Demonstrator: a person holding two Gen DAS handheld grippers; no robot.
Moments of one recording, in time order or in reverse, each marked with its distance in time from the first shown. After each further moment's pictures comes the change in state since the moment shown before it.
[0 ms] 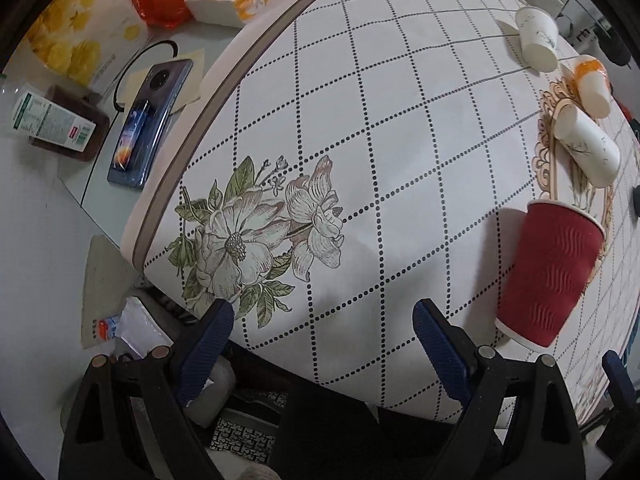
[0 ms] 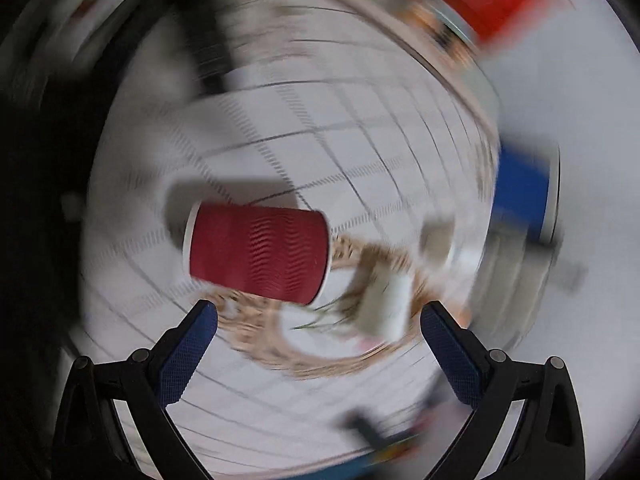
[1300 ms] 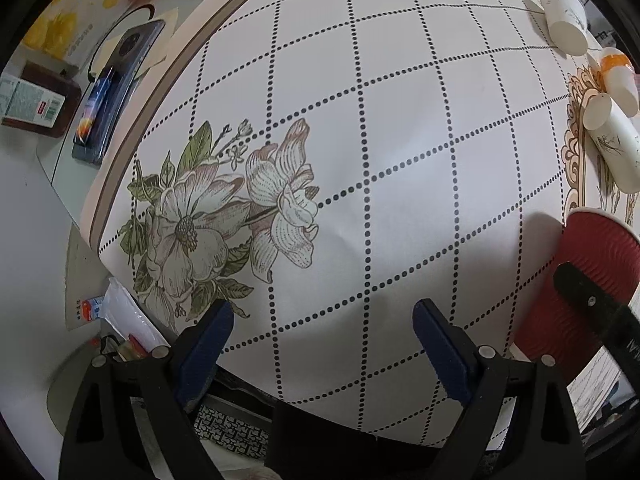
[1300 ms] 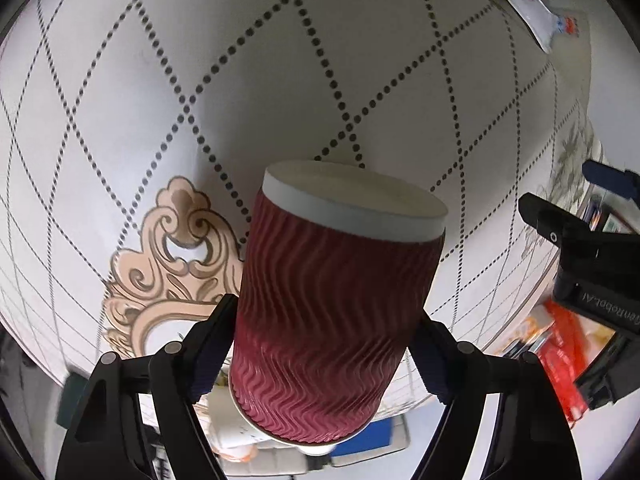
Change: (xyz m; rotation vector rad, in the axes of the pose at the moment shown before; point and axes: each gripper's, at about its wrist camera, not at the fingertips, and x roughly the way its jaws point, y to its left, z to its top) left arm 0.037 -0.023 0.012 -0.036 0.077 0.007; right arm 0.094 0.102 -0.018 -1.184 -0.158 -0.279
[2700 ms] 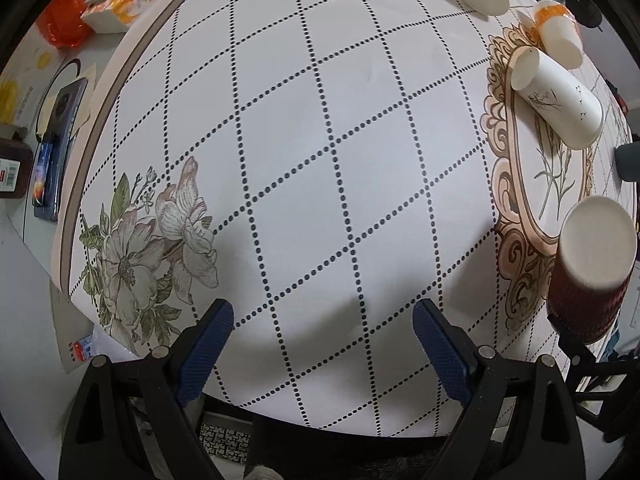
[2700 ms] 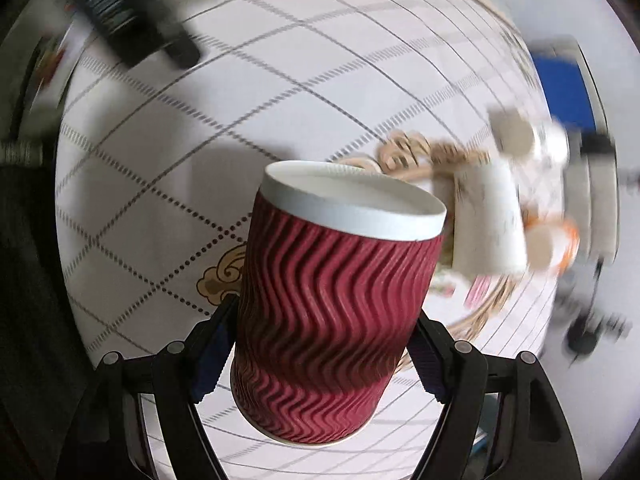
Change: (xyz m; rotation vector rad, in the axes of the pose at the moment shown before) left arm -0.052 -0.140 0.018 0.174 0.005 -0.082; right arm 0.015 -0.034 -0.131 1.731 0.051 0.555
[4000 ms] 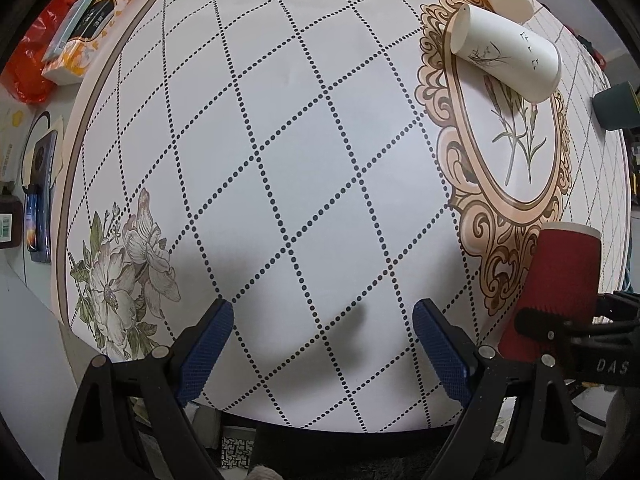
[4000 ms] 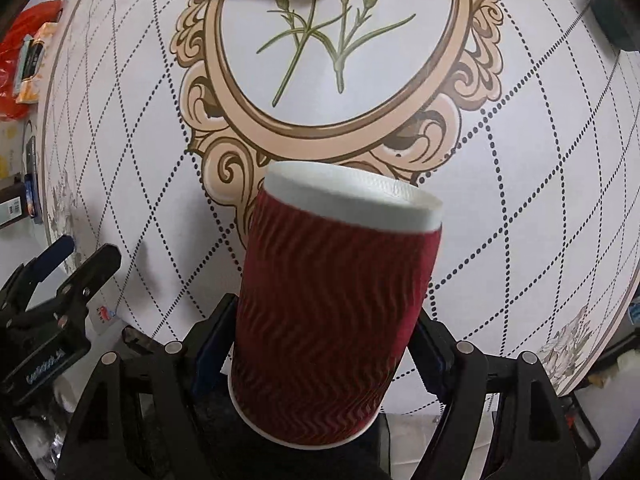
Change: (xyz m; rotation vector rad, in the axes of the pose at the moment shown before) left arm -0.010 -0.070 -0.009 0.153 -0.005 0.009; right arm 0.075 -0.074 -0.125 1.164 0.276 0.606
